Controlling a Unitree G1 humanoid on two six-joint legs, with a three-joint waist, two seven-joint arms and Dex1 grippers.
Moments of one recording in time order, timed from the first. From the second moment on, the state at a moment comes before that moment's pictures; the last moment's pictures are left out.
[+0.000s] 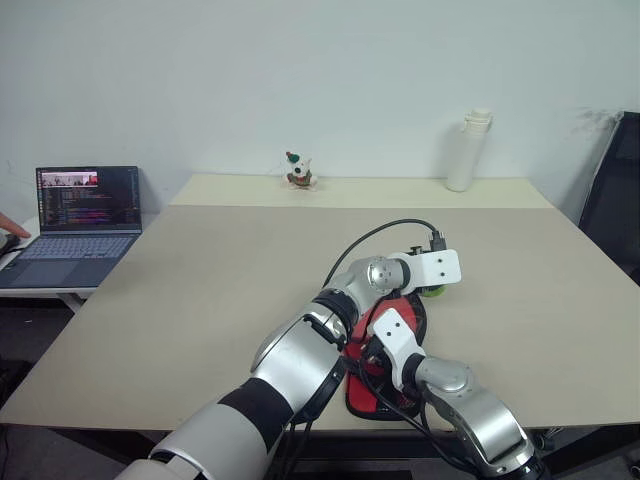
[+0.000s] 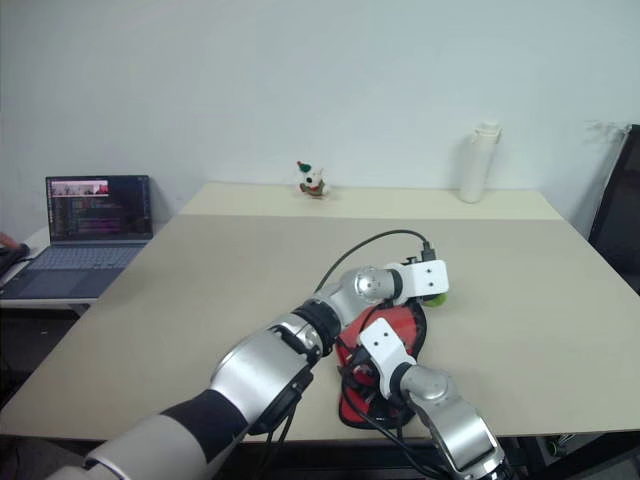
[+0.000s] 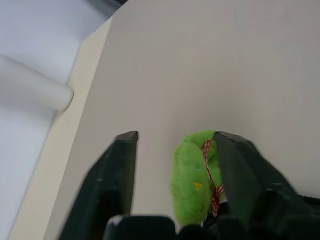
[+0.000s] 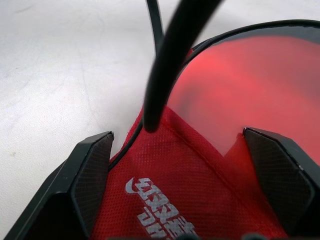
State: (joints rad) left arm -1.36 -0.14 -0.32 1.41 0.51 -0.36 -0.42; right arm -0.24 -0.22 0.38 -0.29 0.01 0.75 0.41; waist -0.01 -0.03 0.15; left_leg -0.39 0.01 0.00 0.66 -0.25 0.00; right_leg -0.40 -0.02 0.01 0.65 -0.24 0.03
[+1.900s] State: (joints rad) left arm -1.01 0.16 -0.10 1.20 0.10 -0.30 -1.02; right arm -0.53 -0.45 0.15 0.10 0.07 0.55 0.48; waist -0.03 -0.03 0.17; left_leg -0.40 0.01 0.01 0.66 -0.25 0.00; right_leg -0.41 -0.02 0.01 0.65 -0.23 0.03
